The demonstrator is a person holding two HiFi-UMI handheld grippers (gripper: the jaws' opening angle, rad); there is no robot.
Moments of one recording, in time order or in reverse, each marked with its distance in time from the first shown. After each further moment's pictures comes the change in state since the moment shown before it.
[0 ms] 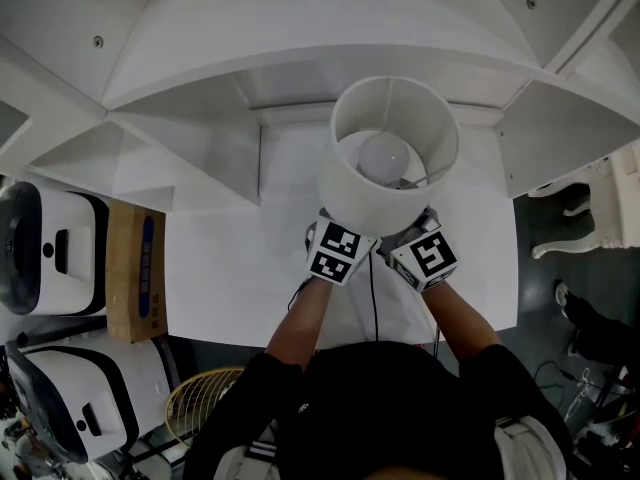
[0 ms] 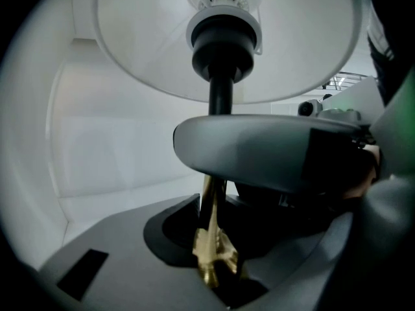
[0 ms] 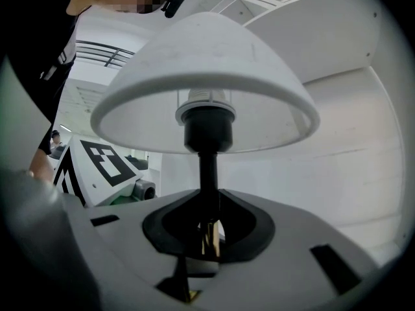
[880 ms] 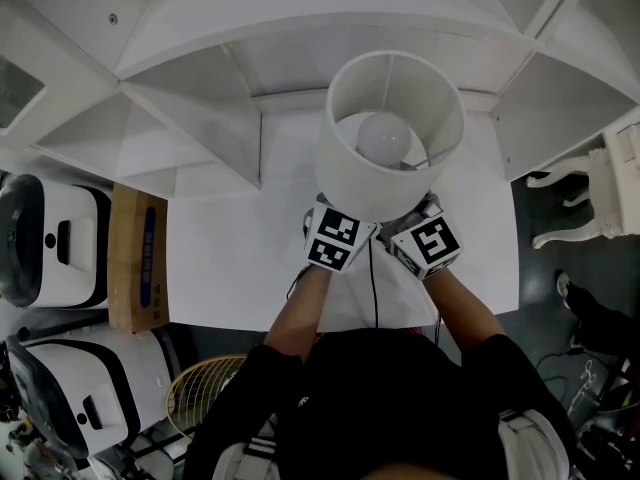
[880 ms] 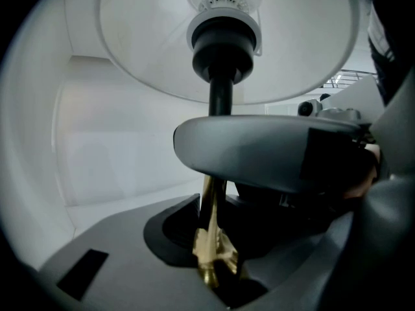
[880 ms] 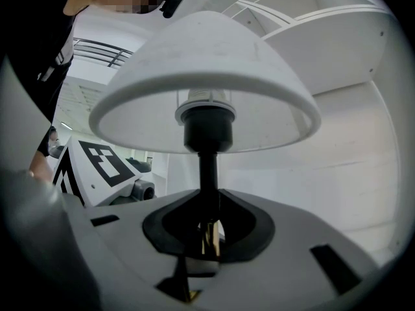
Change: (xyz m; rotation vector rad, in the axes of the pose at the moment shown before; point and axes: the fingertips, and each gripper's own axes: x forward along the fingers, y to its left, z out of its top) left arm -0.024 -0.014 0.019 0.034 -0.041 0.016; right arm -0.015 0.020 0.024 -0.025 -0.028 -0.003
